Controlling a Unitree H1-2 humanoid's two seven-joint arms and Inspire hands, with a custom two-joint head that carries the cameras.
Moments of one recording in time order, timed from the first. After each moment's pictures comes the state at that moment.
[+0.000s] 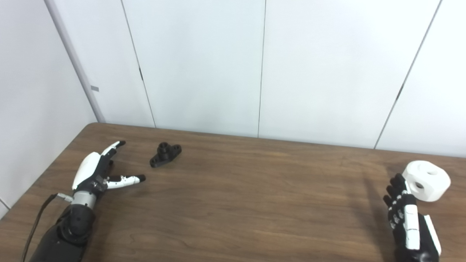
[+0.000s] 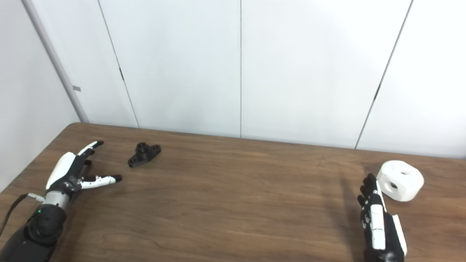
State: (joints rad) left arm -0.31 0.57 0.08 0.55 0.35 -0.18 0.14; right arm -0.06 -0.11 -0.10 0.01 0.14 -0.09 0.04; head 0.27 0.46
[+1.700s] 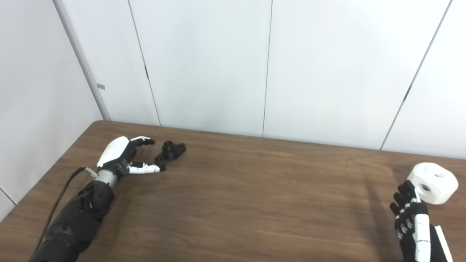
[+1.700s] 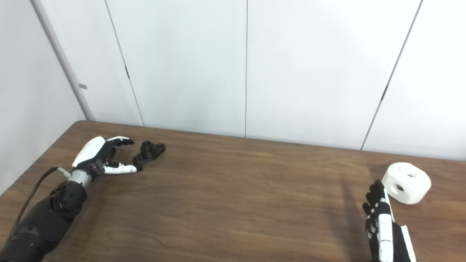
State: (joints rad) left arm -0.51 0.61 -0.13 0.78 0.42 -0.25 0.14; right arm 0.02 -0.08 -0.10 -0.18 0.13 0.03 0.03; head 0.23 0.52
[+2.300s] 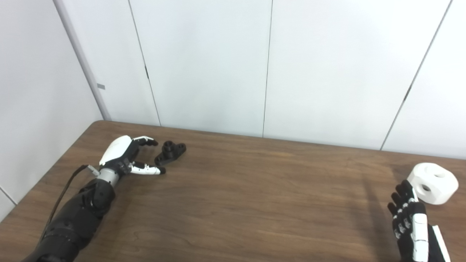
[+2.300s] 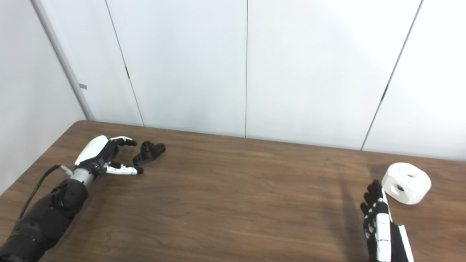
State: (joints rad) left arm -0.54 0.62 -0.18 0.83 0.43 -0.29 0.14; right arm 0.02 -0.07 -0.10 -0.18 0.13 0.03 0.03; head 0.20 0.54
